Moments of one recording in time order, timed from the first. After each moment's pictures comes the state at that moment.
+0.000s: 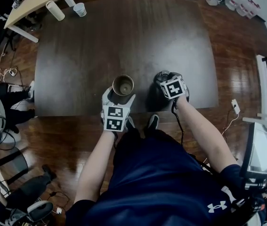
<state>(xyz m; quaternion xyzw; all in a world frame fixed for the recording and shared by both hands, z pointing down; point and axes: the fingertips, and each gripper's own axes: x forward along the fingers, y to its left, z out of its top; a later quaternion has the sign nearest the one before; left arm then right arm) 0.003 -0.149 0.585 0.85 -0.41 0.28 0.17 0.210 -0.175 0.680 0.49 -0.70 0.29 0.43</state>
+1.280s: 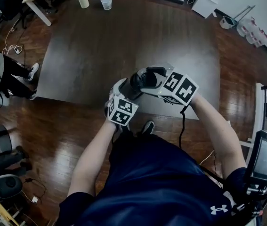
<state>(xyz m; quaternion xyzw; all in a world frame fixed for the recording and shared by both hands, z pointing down) -0.003 -0.153 0.574 0.88 -0.37 0.27 0.11 0.003 -0.160 0.477 0.14 -0.90 0.09 0.40</state>
